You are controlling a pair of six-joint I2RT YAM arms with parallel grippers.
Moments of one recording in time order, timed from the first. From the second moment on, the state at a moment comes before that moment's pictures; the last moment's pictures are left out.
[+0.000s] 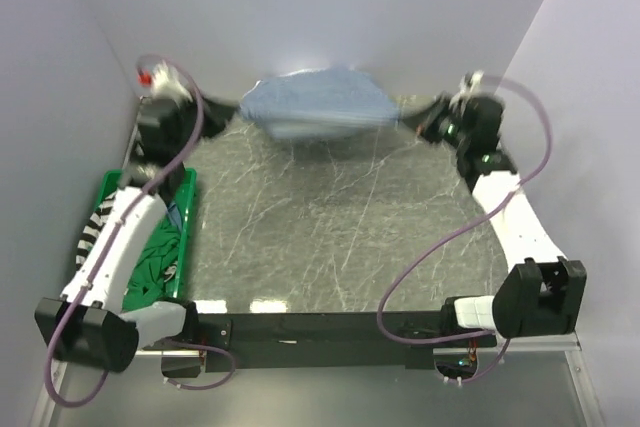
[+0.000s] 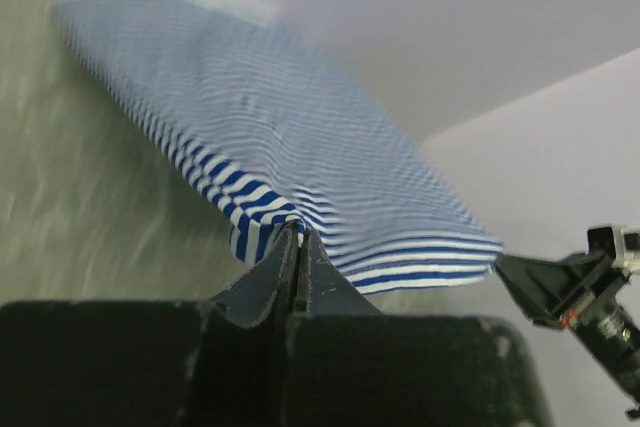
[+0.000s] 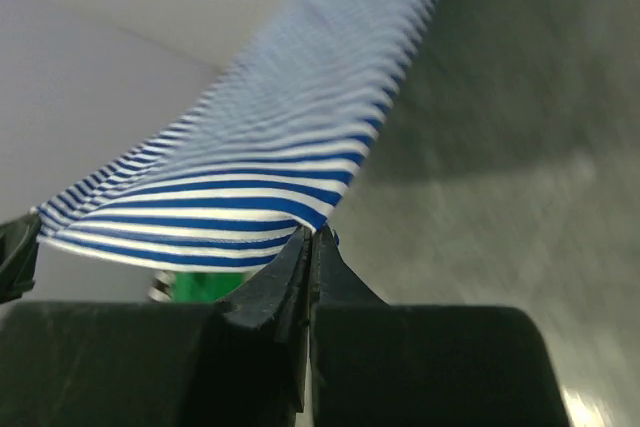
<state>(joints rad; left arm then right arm) -0.19 1.20 1.26 -0.12 0.14 -0.76 0.04 1.32 1.19 -0.06 -0.45 0.75</state>
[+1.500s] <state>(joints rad) -0.61 1.58 0.75 -0.11 -0.14 -1.02 0.28 1.52 0.69 -0.09 0.01 0.76</state>
